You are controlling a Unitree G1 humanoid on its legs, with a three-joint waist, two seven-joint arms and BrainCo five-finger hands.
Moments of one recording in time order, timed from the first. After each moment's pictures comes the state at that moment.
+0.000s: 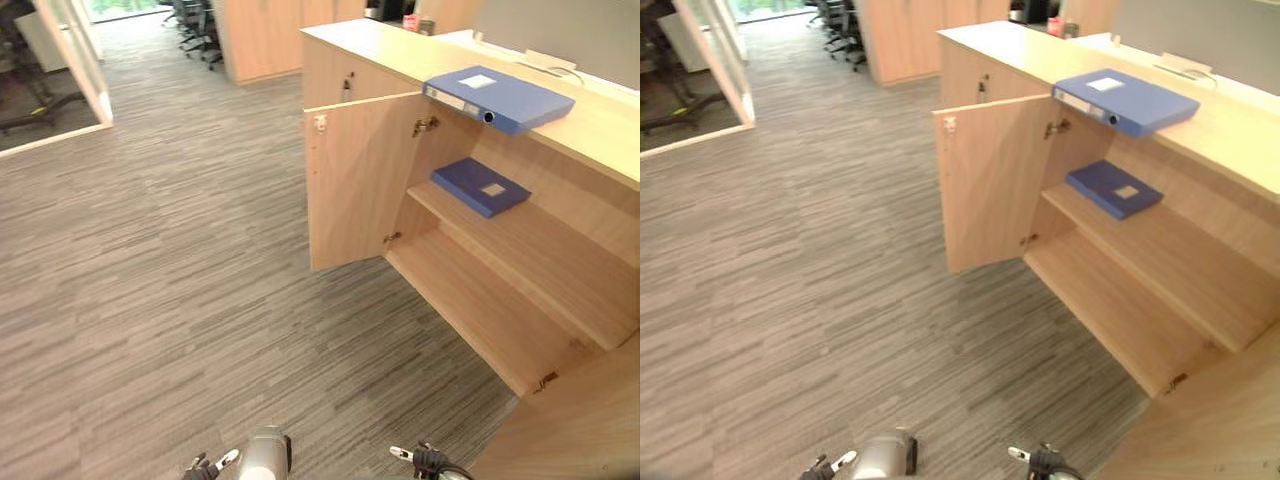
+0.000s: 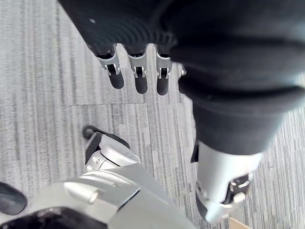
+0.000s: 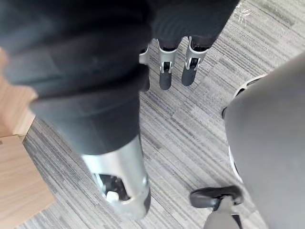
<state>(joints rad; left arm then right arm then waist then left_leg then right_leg) 0.16 0.09 0.23 1.07 -0.25 -0.14 0.05 -0.05 -0.08 -0.16 1.28 0.18 -0.03 0.00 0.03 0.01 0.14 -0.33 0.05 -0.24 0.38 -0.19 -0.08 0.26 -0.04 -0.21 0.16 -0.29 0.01</state>
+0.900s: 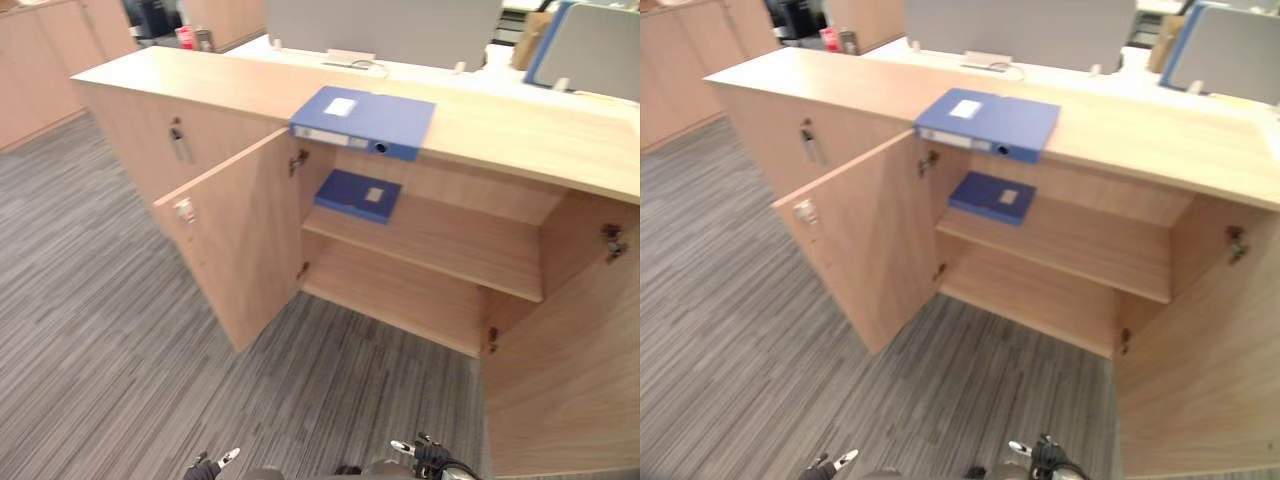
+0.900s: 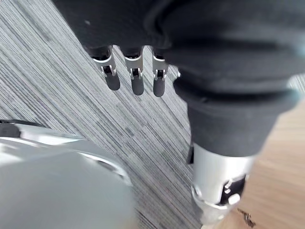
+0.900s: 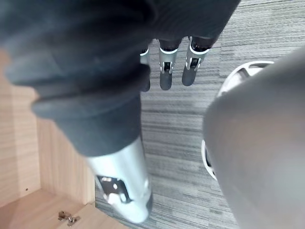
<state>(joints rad) 0.11 0.09 0.29 1.16 -0.22 -0.13 0.03 -0.04 -0.09 -0.13 1.25 0.20 -0.04 0.04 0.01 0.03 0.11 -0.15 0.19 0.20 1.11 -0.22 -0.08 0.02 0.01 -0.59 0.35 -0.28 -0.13</state>
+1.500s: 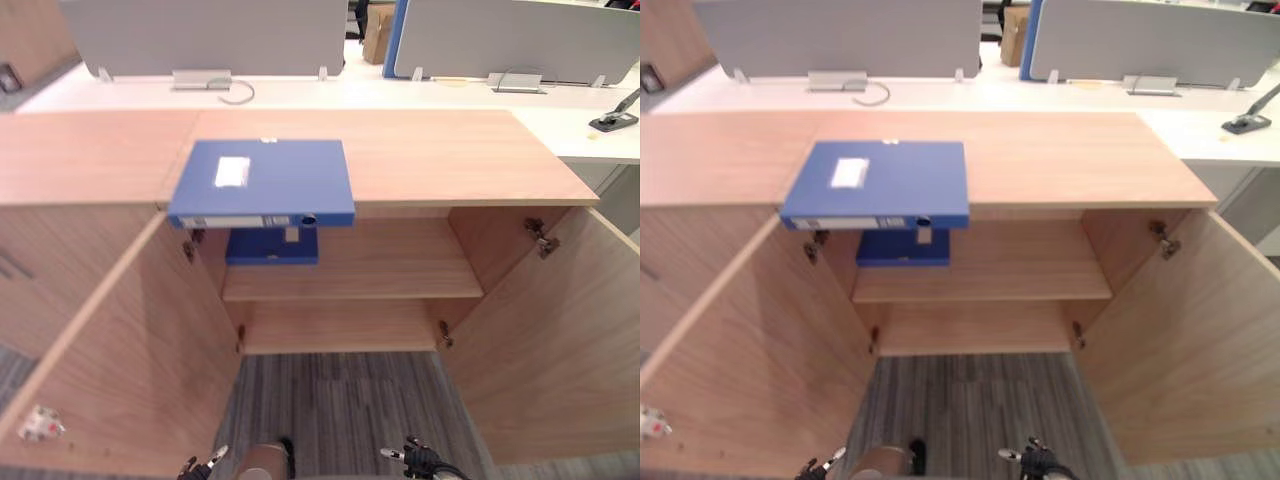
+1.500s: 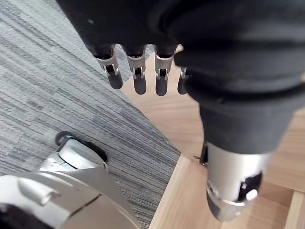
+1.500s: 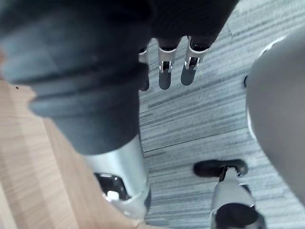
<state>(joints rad) 0.14 0.07 0.29 1.14 -0.29 -0.15 0.03 -0.03 -0.09 -0.10 1.26 0.19 -0.04 0.03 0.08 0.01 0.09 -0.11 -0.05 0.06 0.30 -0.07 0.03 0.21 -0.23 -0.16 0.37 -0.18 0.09</state>
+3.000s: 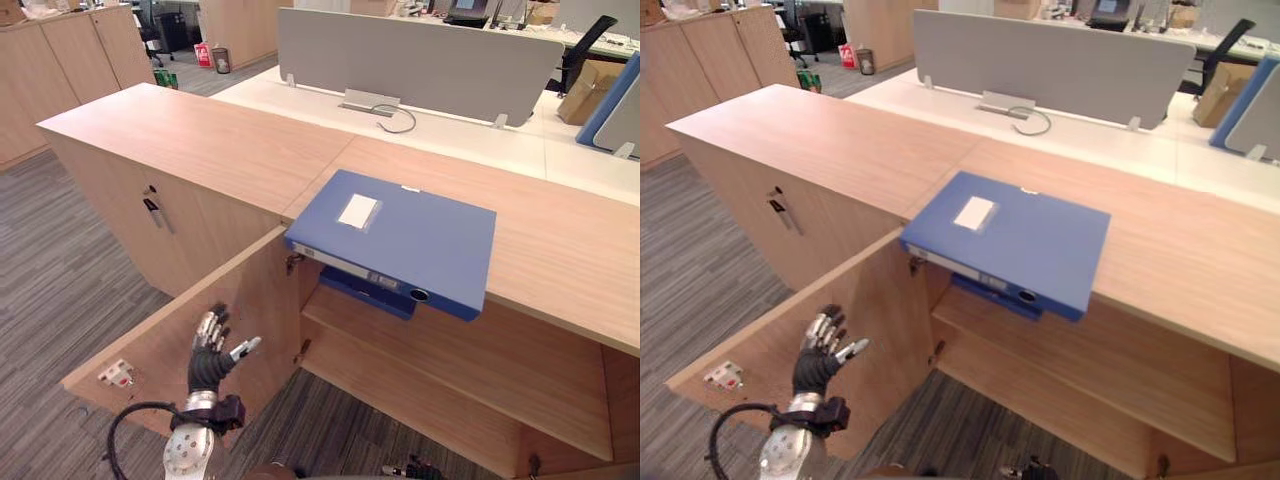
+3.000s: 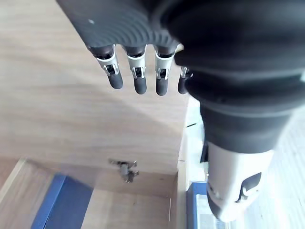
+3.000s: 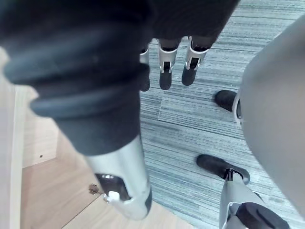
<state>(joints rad) 0.43 -0.02 0.02 -0.31 -0.03 -0.10 0.06 0.01 -0.04 -0.14 1.25 0.14 -0.01 0.02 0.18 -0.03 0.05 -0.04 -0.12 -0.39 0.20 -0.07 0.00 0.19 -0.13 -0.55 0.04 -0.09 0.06</state>
